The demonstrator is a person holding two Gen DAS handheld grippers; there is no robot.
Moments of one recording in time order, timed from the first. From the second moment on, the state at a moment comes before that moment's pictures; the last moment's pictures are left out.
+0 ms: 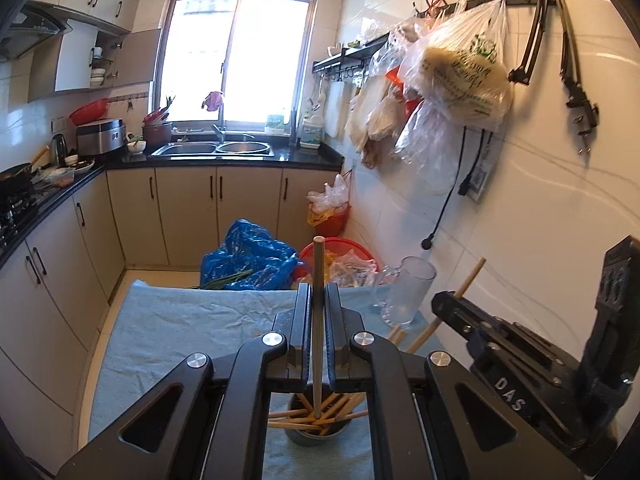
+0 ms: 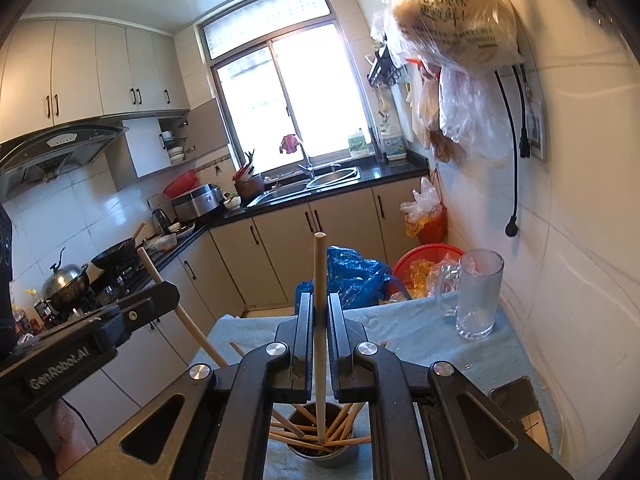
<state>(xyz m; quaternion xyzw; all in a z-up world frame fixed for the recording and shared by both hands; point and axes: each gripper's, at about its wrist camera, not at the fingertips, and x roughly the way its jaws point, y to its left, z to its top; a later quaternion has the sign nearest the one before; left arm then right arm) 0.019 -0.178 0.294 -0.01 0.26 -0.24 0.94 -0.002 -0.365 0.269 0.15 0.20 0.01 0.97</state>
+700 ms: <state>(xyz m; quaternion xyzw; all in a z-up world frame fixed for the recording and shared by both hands) 0.034 -0.187 0.244 0.02 0.29 -0.22 0.93 0.025 -0.358 0.210 0.15 0.27 0.02 0.95</state>
